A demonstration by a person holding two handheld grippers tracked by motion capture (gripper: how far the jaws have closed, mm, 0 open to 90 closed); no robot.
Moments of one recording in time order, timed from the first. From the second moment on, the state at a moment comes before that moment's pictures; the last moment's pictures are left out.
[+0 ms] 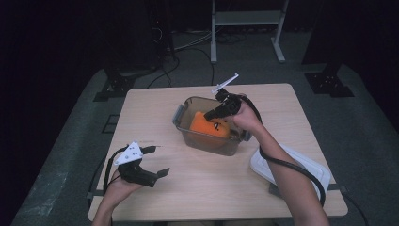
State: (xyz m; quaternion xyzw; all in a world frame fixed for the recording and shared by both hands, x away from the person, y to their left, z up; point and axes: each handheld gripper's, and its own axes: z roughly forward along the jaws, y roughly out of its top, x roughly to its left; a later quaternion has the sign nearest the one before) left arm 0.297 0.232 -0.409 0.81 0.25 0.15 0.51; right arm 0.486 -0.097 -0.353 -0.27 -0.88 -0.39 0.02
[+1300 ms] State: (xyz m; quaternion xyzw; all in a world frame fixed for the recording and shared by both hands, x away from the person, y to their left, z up) left arm 0.297 0.228 -0.411 0.81 0.25 0.15 0.51; right arm 0.450 -0.156 -0.329 -0.27 -0.85 -0.45 0.00
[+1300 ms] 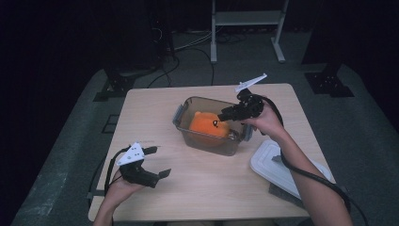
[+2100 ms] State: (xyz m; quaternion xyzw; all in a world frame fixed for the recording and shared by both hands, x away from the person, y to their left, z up) left arm 0.297 0.227 -0.412 0.81 0.25 0.15 0.50; right arm 0.424 -0.203 -0.323 -0.29 -0.84 -0.46 -0.02
